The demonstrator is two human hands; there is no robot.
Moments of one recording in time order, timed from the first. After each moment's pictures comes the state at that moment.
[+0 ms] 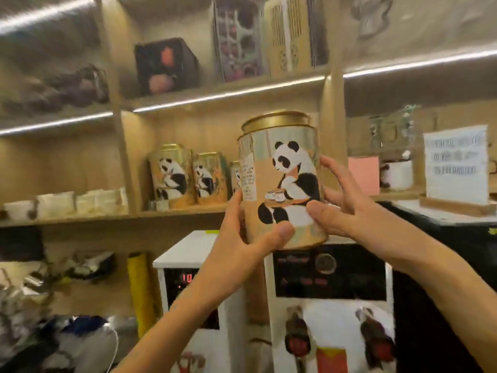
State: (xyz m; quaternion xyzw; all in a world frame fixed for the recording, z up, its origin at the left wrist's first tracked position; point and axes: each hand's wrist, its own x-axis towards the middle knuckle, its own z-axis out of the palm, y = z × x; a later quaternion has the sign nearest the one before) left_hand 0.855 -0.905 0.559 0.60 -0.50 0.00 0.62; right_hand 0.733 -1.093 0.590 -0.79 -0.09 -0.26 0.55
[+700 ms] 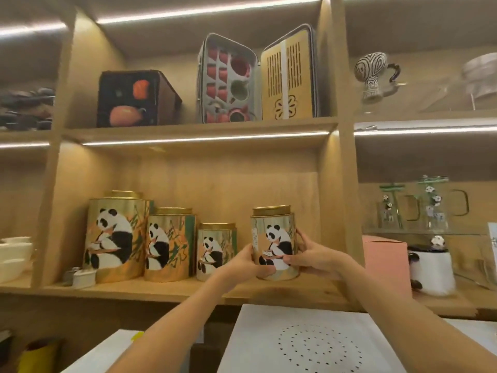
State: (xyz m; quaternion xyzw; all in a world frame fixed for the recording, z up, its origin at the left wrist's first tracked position) left_hand 1.180 -1.201 0.619 0.76 -0.43 -0.08 0.48; right_hand 1.046 -1.364 0.652 -0.82 0.04 -0.12 0.56
